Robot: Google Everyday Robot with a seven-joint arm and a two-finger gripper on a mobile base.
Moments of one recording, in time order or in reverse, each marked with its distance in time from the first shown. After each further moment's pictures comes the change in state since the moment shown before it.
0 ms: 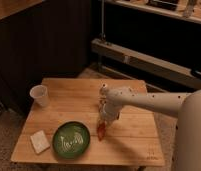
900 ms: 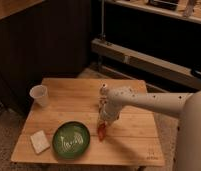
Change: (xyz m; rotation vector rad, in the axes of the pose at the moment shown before) arm -0.003 0.003 -0.002 -0.005 0.001 -0.023
